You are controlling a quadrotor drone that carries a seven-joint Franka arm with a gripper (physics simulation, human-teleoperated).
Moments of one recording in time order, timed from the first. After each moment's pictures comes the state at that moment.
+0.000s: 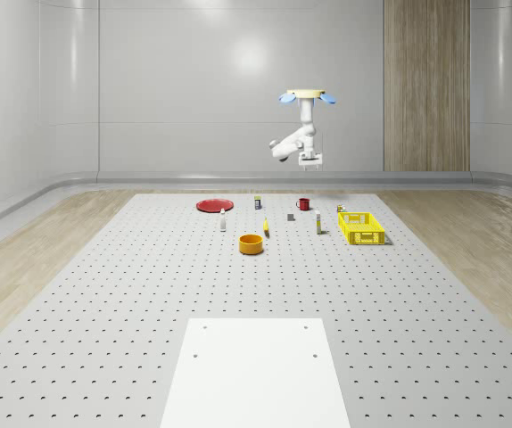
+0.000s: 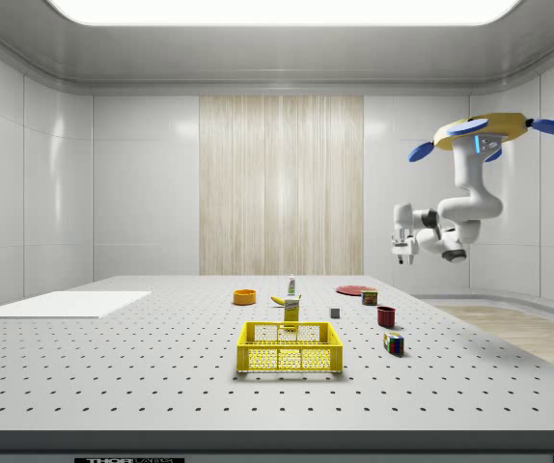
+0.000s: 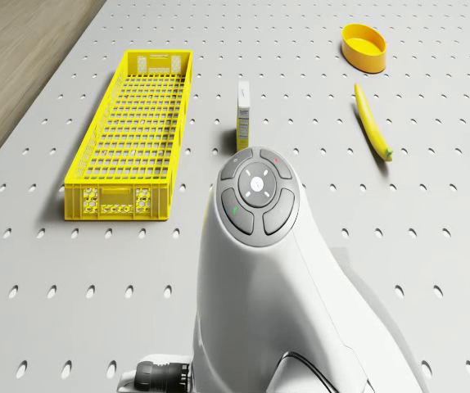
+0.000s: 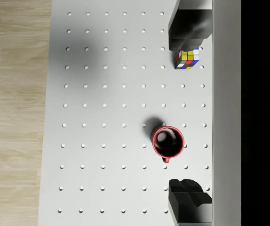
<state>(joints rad) -0.99 -1.03 1.23 -2.90 -1.98 1.17 1.53</state>
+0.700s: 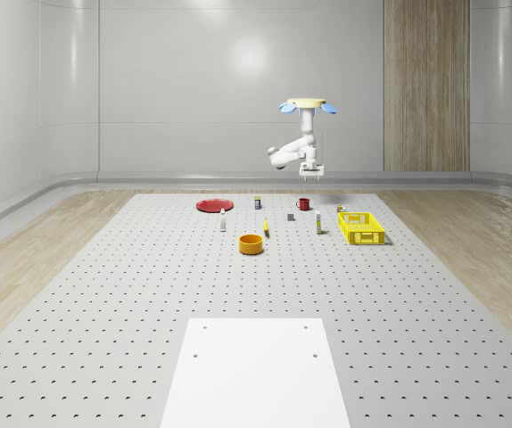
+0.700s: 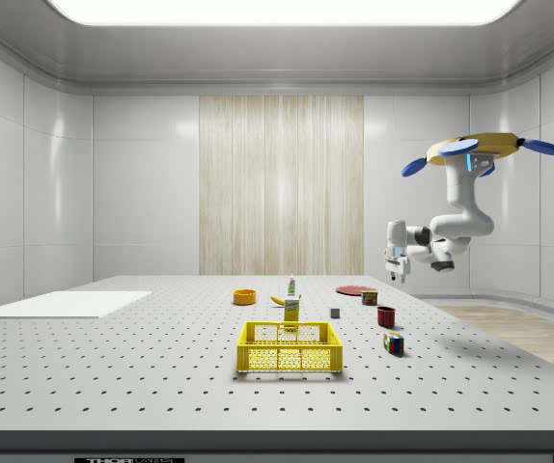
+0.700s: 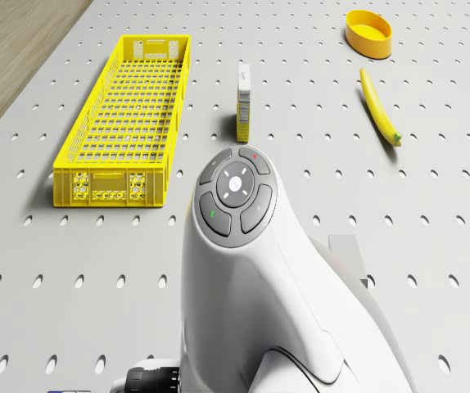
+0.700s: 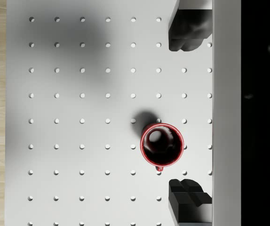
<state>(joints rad) -1.06 -1.12 1.28 -2.89 -1.96 1.20 1.59</state>
